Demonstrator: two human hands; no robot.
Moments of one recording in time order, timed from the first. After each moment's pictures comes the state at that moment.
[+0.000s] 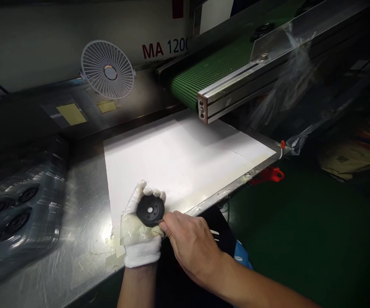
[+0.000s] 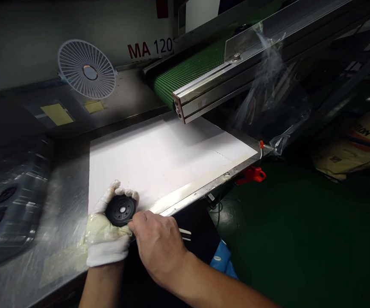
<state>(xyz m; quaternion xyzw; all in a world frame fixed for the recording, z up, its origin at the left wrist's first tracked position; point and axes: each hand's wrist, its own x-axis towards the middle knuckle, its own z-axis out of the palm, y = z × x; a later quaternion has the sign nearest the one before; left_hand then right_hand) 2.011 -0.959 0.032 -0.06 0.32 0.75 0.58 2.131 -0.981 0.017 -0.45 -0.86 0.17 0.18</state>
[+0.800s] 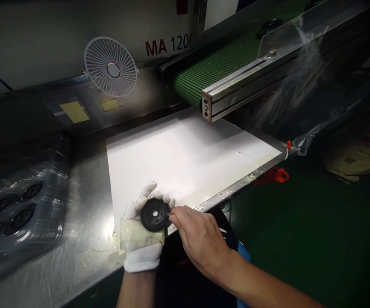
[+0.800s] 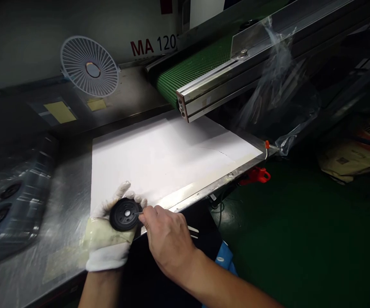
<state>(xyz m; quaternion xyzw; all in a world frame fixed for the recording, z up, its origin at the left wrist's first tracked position) 2.011 -0.973 0.033 -0.04 0.33 0.70 0.63 2.142 -0.974 0.014 -0.46 -0.85 0.18 0.19</state>
